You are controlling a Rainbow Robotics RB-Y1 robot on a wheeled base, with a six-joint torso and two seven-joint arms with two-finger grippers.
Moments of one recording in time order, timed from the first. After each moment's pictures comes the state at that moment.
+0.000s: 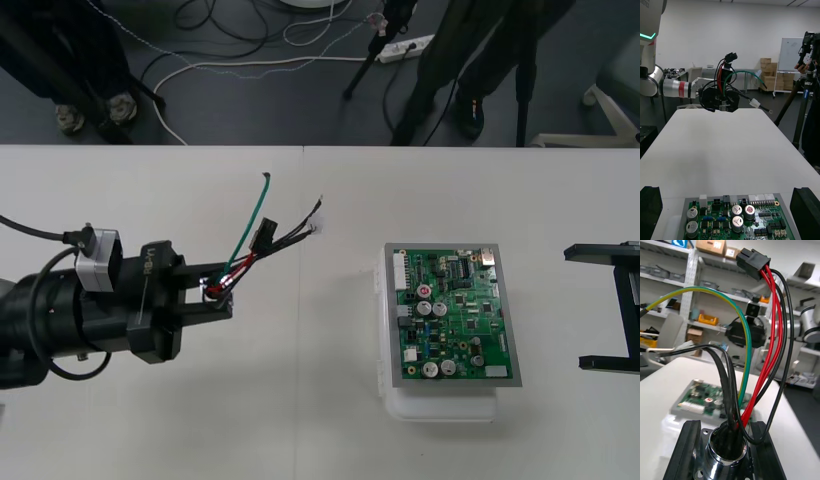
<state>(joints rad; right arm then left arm) 0.09 -0.86 -0.16 -1.65 0.70 -1.56 0.27 -0.02 0.36 0.12 -1.73 -1.07 -1.54 0.09</state>
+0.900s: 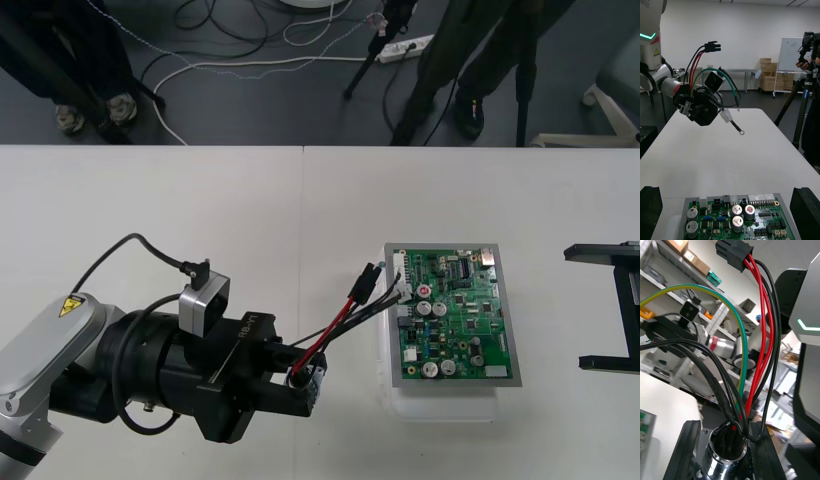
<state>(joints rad) 0.09 -0.86 -0.16 -1.65 0.70 -1.56 0.27 -0.07 0.55 -0.40 -1.76 -0.81 -1.37 0.25</state>
